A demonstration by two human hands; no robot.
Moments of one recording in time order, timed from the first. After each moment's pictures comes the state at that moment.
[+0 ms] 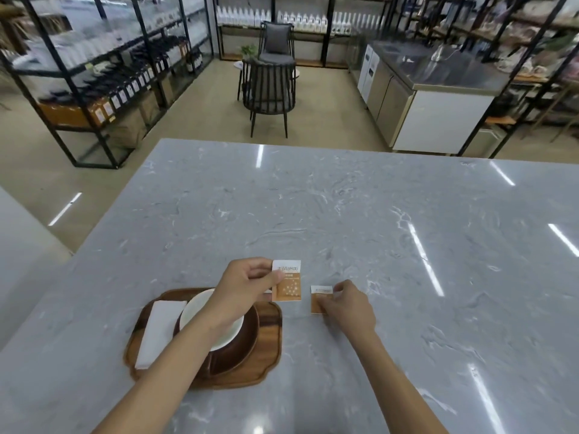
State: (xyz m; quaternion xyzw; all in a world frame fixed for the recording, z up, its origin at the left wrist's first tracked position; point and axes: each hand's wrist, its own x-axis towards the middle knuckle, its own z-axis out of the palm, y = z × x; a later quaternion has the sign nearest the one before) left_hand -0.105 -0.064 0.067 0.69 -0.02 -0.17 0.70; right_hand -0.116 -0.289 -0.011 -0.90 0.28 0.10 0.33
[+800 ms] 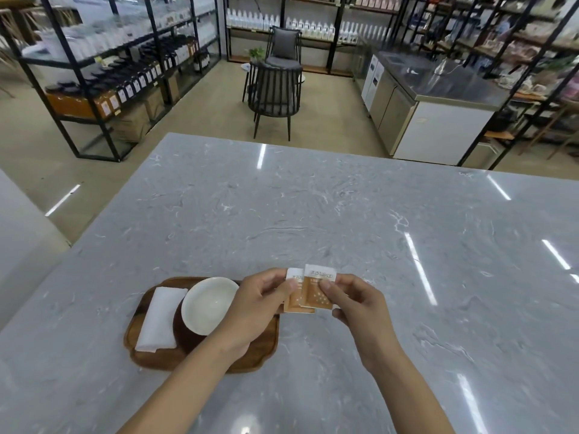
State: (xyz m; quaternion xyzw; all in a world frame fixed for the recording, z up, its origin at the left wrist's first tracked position) left_hand -0.160 -0.085 0.071 0.66 -0.03 -0.15 0.74; right_hand -0.190 -0.273 0.085 -0.69 0.13 0.01 0.72
